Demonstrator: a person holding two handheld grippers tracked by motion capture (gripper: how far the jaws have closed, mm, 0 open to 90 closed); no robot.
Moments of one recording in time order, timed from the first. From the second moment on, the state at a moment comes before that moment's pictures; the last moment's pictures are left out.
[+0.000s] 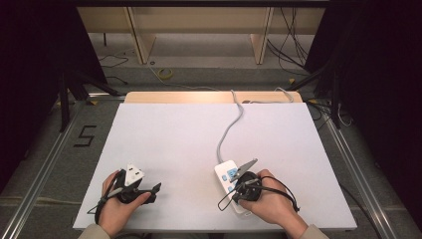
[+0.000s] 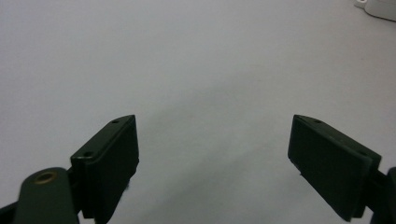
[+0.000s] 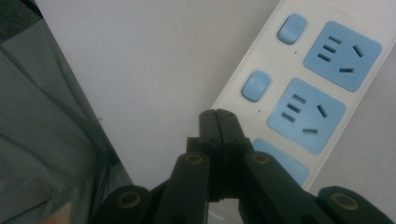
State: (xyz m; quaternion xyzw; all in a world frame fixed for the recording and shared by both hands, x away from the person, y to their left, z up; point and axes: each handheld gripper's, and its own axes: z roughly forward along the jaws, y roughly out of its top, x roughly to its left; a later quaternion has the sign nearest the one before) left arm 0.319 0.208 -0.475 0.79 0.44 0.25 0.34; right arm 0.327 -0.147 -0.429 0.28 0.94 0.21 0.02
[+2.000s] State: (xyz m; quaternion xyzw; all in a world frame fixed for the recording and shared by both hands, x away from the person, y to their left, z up) left arm 0.319 0.206 -0.475 0.79 0.44 0.25 0.34; right arm 0.324 -0.135 -0.433 0.29 0.94 0.16 0.04
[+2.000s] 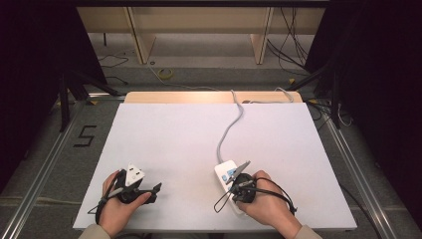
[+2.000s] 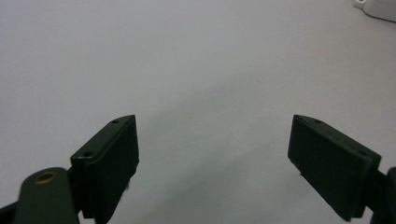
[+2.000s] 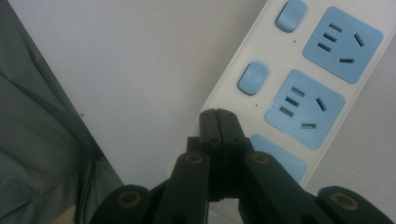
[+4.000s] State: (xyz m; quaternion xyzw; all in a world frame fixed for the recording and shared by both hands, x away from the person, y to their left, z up) left arm 0.319 0.207 -0.475 0.79 0.44 0.25 0.34; right arm 0.325 -0.138 -0.434 0.29 0.94 0.17 0.04
